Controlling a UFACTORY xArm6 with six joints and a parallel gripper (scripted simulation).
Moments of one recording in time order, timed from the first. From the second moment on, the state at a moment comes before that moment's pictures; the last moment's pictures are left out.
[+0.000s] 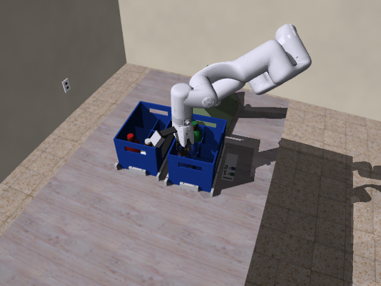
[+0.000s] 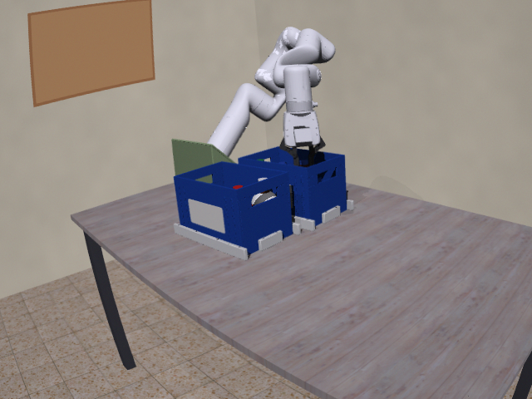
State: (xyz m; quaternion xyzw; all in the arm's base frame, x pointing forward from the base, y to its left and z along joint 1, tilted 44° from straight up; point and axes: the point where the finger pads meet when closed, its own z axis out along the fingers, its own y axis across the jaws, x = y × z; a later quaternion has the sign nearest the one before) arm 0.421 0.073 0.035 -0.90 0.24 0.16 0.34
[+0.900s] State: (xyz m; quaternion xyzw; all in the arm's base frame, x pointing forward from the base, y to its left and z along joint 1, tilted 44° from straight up) arm 0.420 0.081 0.027 -0.90 0.24 0.16 0.34
